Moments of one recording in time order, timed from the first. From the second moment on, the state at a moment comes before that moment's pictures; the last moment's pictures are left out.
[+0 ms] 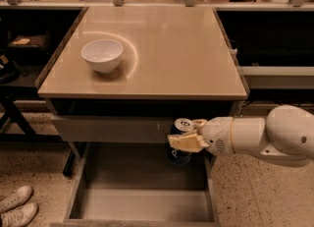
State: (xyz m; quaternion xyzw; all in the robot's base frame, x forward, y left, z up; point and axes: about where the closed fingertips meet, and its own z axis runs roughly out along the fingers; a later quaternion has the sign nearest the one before) arm 0.470 -0.064 0.753 -0.35 0.77 0.36 0.39
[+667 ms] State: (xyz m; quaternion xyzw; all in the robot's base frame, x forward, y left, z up) arm 0.475 -0.034 0.704 -0.32 0.76 0.39 0.42
